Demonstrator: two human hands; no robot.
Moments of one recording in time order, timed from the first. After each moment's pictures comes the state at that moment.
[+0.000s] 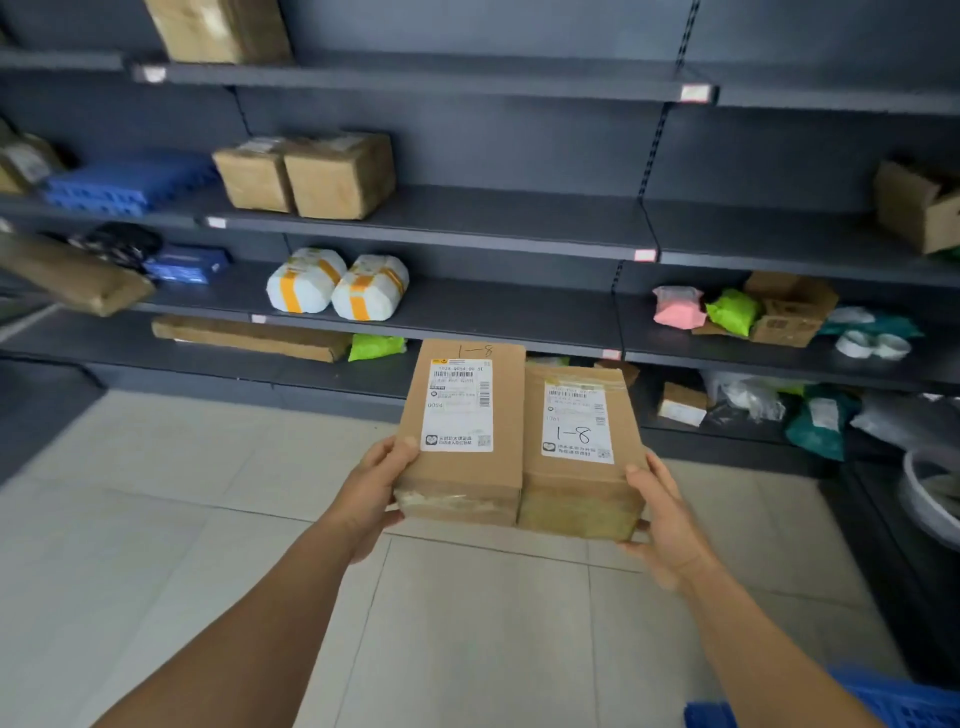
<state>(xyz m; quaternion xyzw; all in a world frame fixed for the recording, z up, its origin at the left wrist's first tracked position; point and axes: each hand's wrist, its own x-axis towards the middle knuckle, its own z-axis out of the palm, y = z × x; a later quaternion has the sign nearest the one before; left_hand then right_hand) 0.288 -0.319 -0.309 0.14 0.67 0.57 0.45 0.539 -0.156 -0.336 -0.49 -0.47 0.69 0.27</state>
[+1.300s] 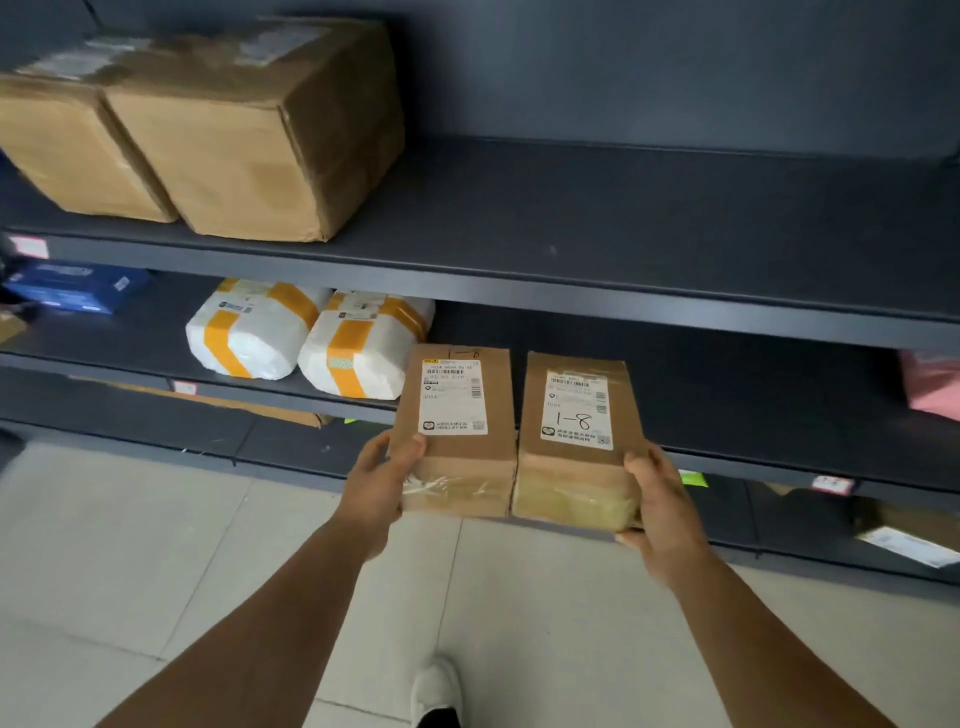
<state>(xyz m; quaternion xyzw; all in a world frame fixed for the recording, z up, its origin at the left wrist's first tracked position) -0.156 0.063 -0.506 0.02 0.72 0.56 0.41 0.069 0.220 -0.511 -0.55 -0.44 0.67 0.23</state>
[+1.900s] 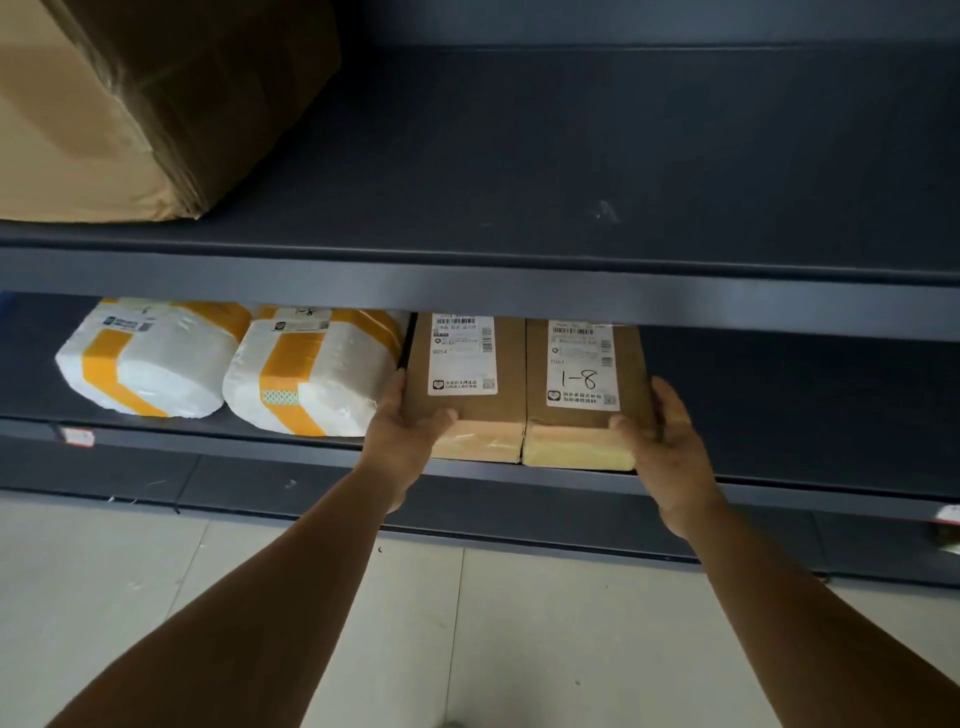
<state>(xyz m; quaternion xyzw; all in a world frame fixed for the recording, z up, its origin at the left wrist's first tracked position) -0.262 0.204 -0.612 0.18 0.77 0.49 0.37 -0.031 0.333 -0.608 -0.55 -0.58 0.55 0.22</state>
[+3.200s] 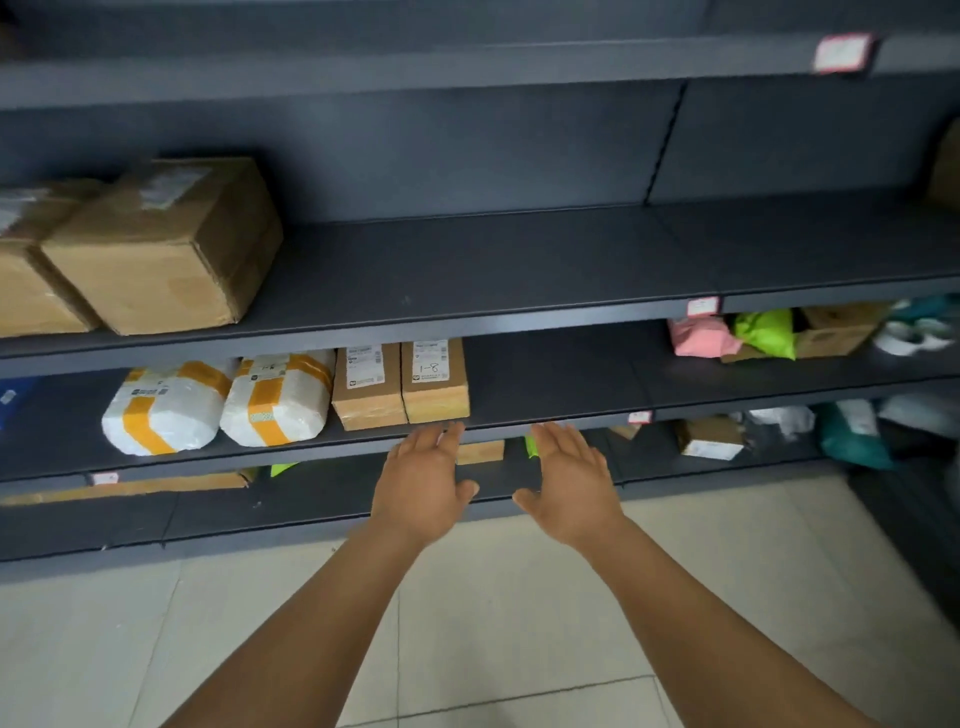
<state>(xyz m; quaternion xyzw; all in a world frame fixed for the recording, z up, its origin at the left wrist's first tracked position) -0.003 0.063 -0.346 0.59 0.79 0.06 0.14 0.156 0.130 -0.357 -0.53 -0.82 0.22 -0.03</state>
